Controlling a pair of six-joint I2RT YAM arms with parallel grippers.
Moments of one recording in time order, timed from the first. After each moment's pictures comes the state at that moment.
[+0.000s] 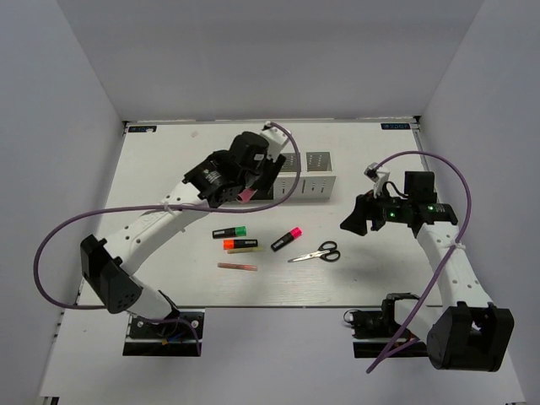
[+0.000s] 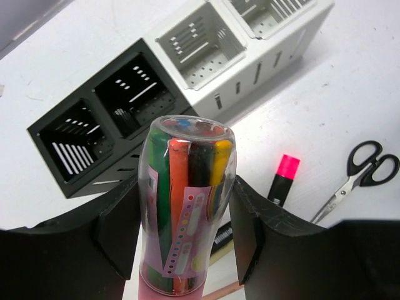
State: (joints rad) left arm -0.82 1.50 1.52 -0.62 -0.28 0.02; right arm 0.01 1.06 0.84 -0.70 -0.84 -0.30
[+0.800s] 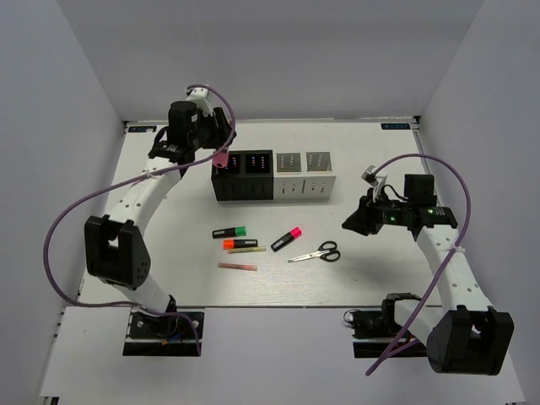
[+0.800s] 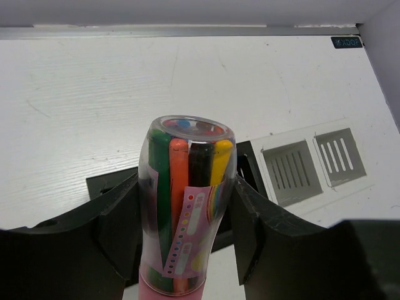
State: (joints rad) left arm -0.27 1.60 1.42 -0.19 0.15 -0.28; right arm 0.01 1.03 0.82 -0.69 -0.94 -0.39
